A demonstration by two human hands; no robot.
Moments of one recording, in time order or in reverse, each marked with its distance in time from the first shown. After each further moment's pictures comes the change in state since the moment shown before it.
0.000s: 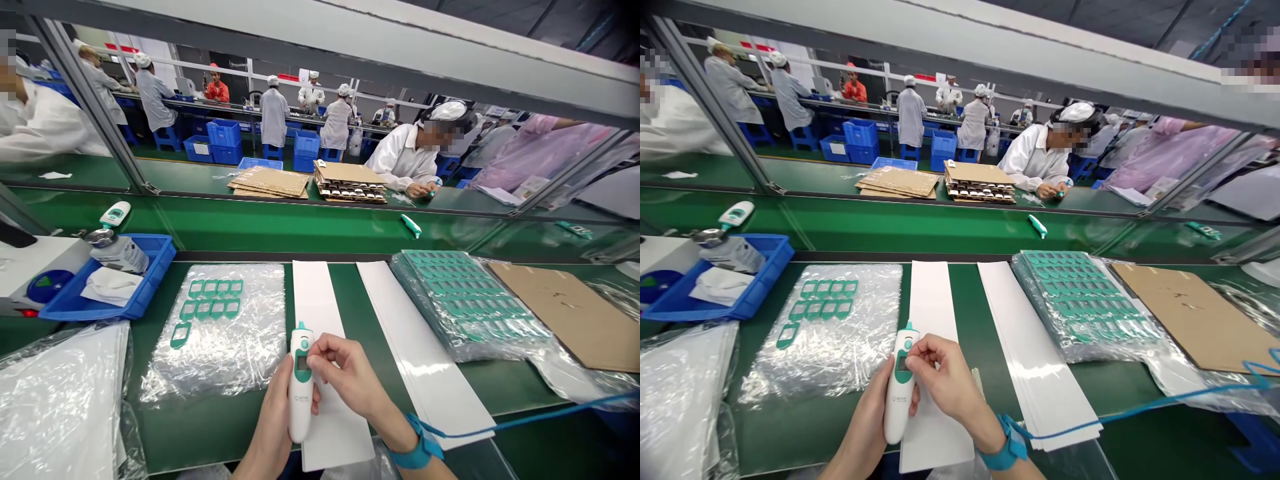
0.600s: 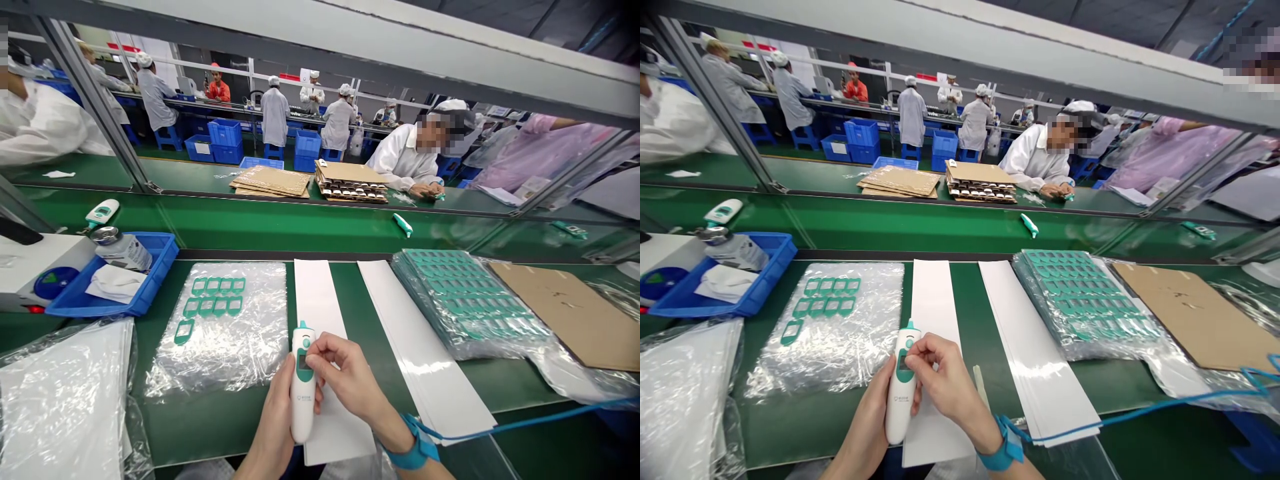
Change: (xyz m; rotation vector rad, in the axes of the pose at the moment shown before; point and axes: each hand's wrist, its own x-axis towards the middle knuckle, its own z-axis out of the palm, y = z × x) left_hand -0.004 0.001 0.001 -0.040 -0.003 -0.016; right_hand -0.004 0.004 0.007 0.000 -0.006 0.019
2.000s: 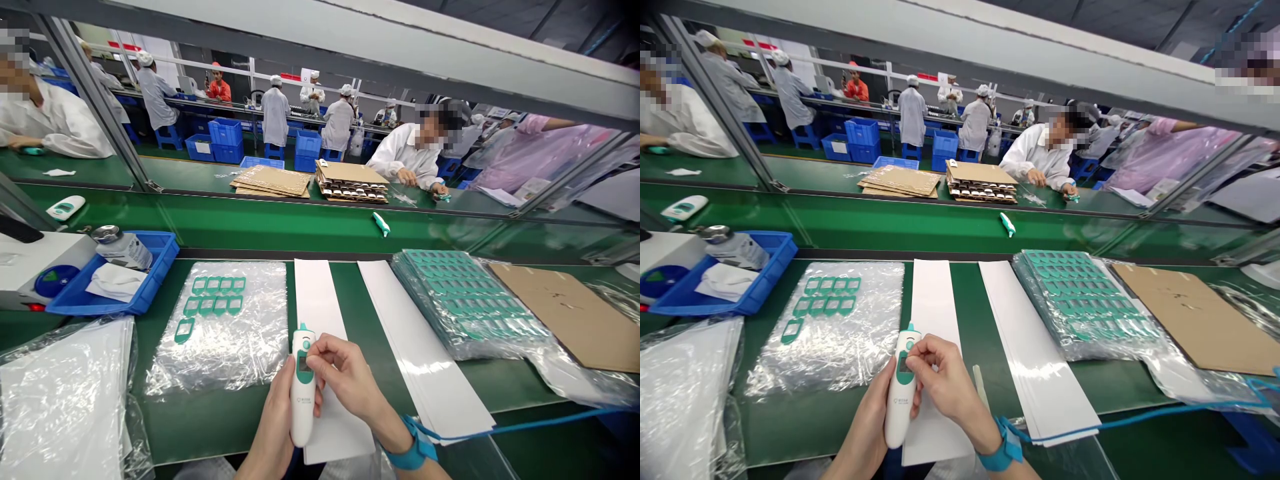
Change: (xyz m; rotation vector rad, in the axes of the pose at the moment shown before) left_hand -0.001 -0.008 -0.006 -0.052 -0.032 -0.008; right_hand -0.002 0.000 0.001 0.063 -0.021 0.038
